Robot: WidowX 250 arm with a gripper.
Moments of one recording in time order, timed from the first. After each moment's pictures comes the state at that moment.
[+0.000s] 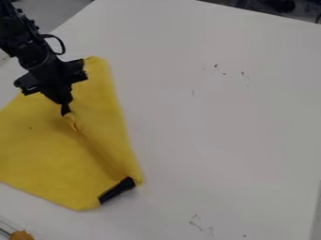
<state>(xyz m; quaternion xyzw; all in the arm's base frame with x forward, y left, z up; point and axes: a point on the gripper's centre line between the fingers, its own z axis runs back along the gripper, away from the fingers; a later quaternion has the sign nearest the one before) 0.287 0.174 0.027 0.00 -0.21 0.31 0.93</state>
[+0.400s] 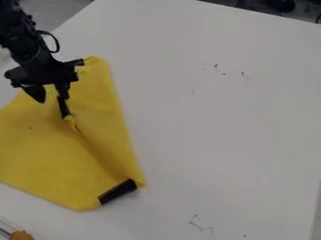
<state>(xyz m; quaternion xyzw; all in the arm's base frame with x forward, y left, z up) 0.284 0.191 0.034 0.04 -0.18 0.25 0.95</state>
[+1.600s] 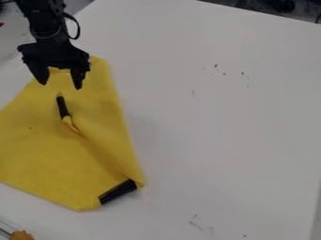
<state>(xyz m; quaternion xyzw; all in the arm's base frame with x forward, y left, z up) 0.306 0.165 0.051 0.08 -0.14 0.17 0.97</state>
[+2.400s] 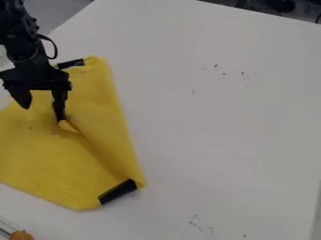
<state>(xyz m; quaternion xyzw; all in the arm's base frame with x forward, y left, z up) 0.267 0.194 0.028 0.06 -0.11 0.21 0.97</state>
